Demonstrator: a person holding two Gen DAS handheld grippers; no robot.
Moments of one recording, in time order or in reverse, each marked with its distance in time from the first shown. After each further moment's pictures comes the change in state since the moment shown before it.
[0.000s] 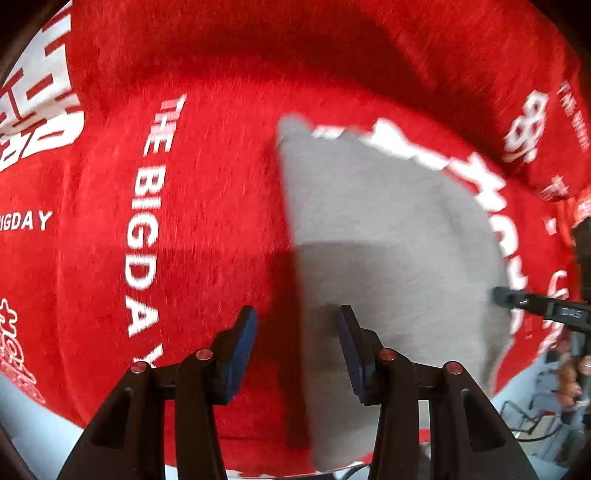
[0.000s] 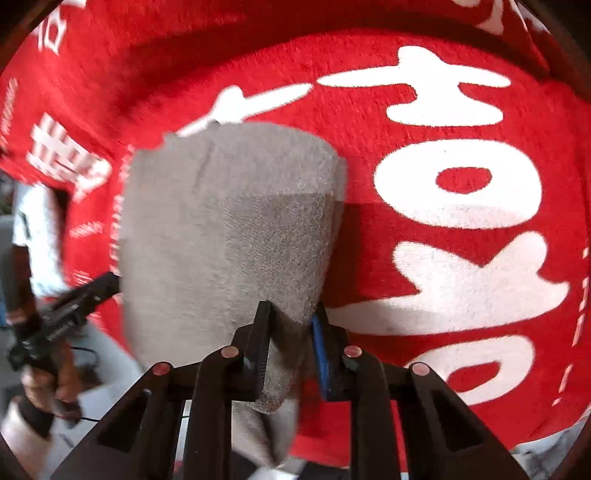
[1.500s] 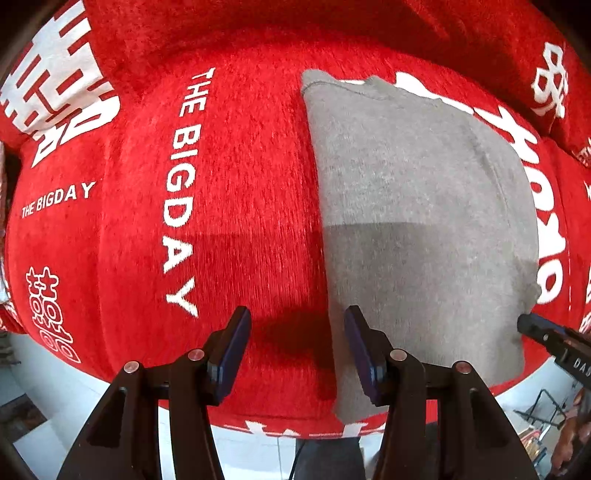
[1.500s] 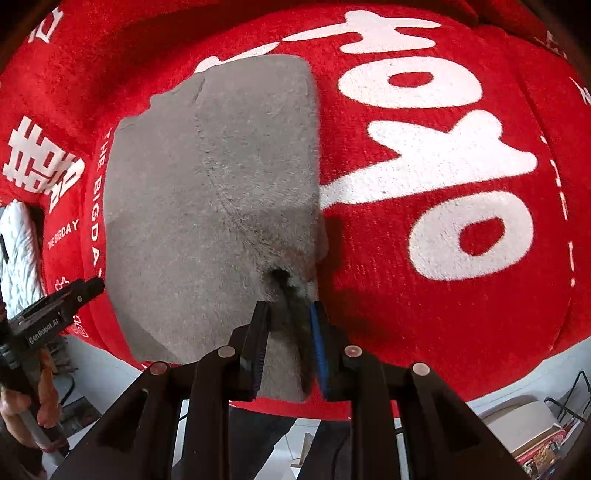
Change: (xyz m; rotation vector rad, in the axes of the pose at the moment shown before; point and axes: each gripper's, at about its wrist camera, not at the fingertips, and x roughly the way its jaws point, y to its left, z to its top) left arm -0.015 -0.029 -0.033 0.016 0.090 0.207; right arm -0.008 0.018 -0.087 0.163 -0.028 -0.093
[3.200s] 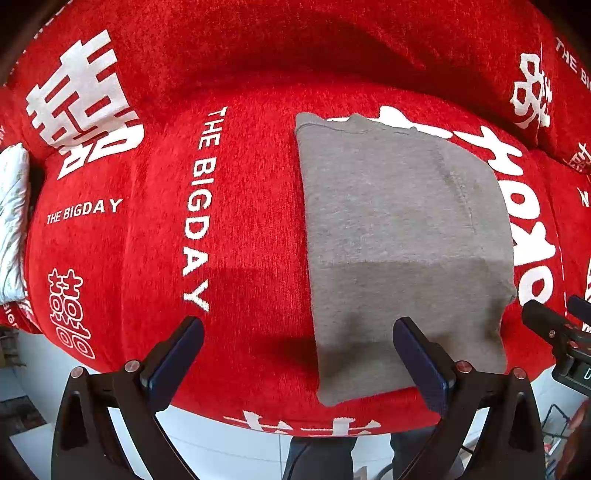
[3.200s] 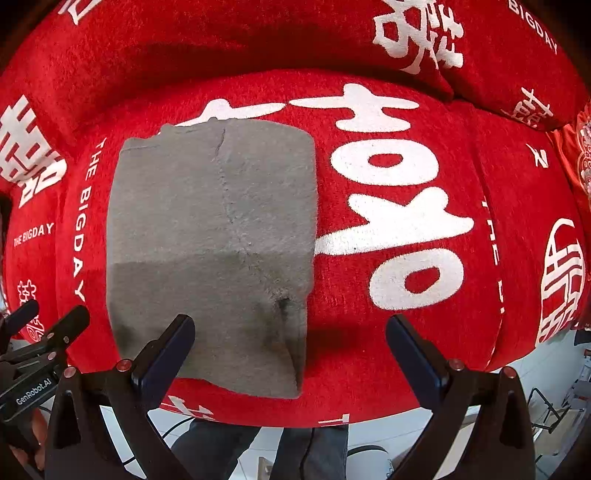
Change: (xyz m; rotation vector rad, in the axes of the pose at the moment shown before) left arm -0.046 -0.019 -0.017 -0.020 -0.130 0.051; right arm -0.051 0.049 0.002 -0.087 -0.140 -0.242
